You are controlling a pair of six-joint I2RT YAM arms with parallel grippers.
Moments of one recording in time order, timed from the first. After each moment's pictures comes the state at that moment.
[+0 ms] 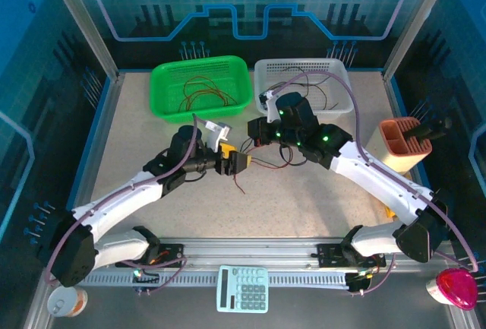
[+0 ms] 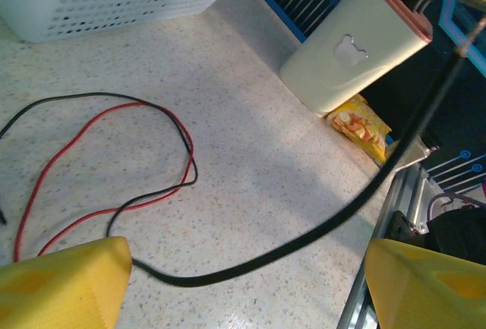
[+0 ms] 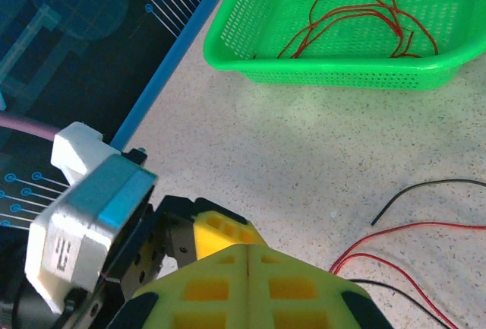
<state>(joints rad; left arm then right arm) -0.57 1.17 0.71 0.02 0.47 -0.42 0.74 1.33 1.27 -0.47 -0.13 0.51</state>
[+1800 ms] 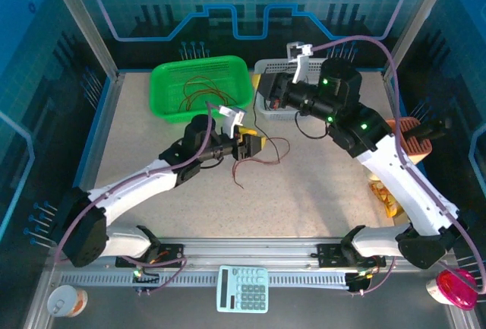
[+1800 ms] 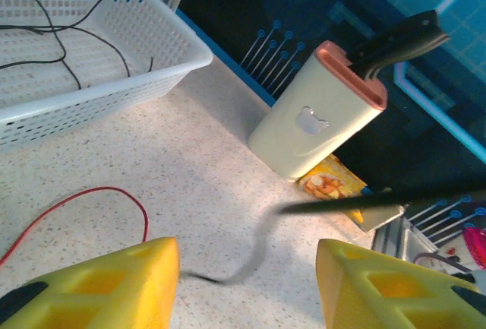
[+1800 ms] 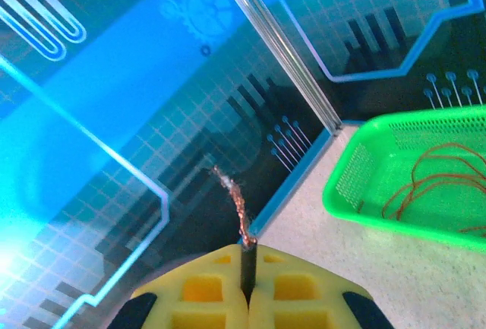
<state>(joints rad) -0.65 1.33 0.86 0.20 0.39 -0.45 0.64 1.29 1.59 -0.38 -0.29 0.61</state>
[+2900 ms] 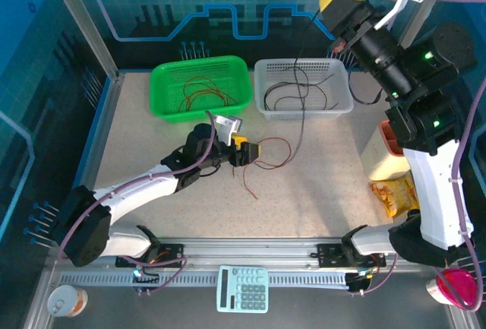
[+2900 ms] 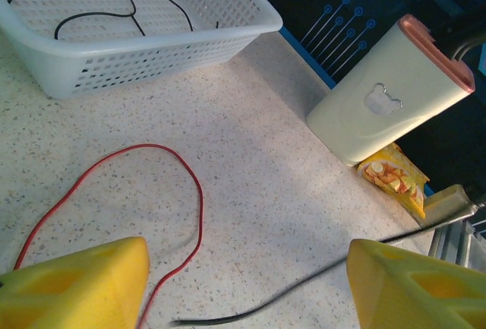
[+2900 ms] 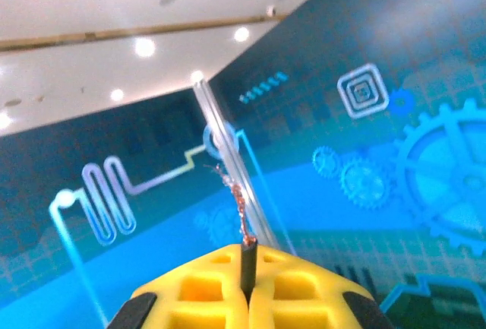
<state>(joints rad) -0.65 1.31 0.76 0.21 0.28 -0.46 0.46 1.37 2.17 -0.39 -0.20 0.51</state>
